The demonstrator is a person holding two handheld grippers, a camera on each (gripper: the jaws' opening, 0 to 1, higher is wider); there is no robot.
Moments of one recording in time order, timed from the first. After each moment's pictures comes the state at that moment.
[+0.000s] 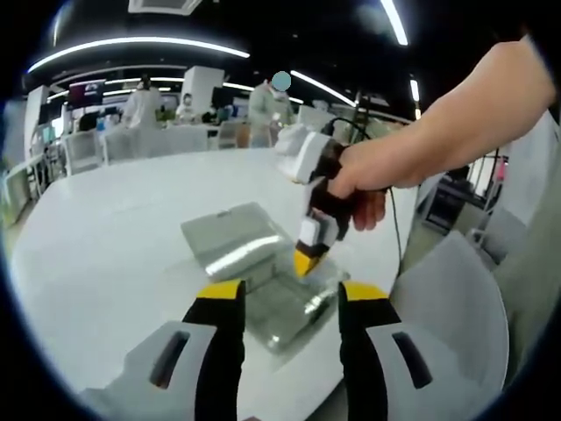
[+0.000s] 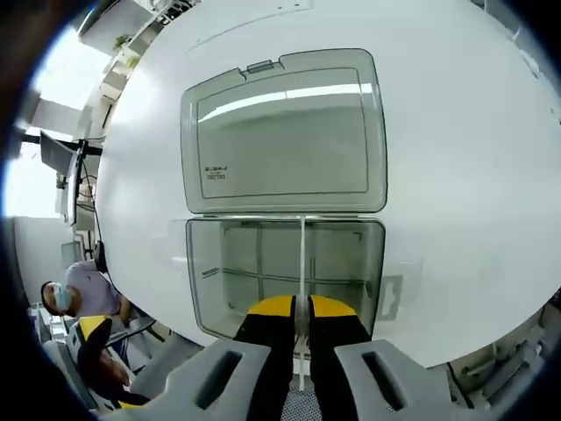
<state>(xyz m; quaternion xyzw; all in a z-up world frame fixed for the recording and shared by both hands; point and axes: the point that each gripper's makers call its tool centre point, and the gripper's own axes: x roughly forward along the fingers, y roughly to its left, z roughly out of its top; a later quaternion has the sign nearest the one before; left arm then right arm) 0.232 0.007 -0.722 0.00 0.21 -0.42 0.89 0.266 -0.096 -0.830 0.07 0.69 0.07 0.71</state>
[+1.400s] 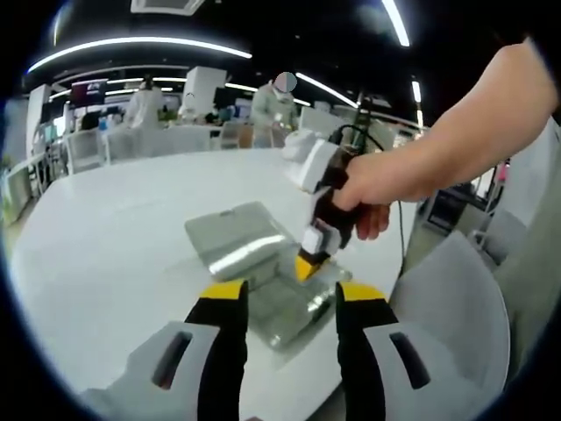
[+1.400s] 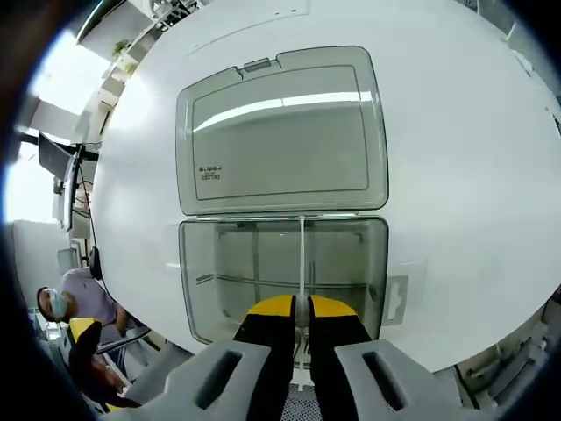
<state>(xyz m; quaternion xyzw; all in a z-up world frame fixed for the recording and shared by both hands) 0.230 0.010 -0.721 0.00 0.21 -0.41 0.89 0.261 -0.092 -0.837 0.08 0.67 0.06 0.73</state>
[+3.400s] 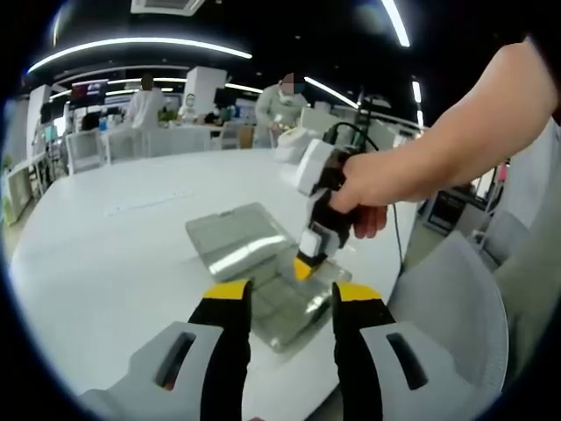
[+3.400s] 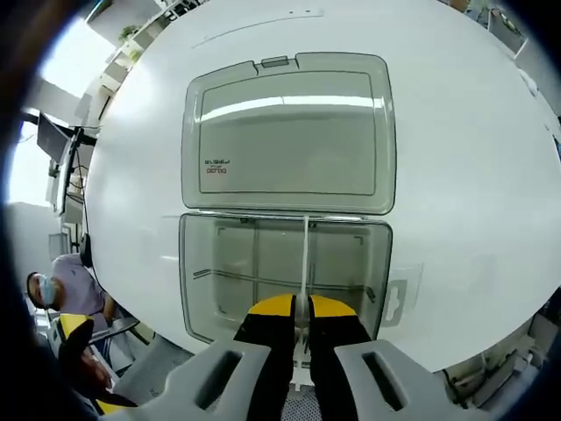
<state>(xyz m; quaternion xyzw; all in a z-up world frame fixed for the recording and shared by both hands) 0.232 0.012 -0.722 0.00 0.21 -0.41 0.89 0.264 -0.092 -0.836 0.04 0.67 0.07 0.73</state>
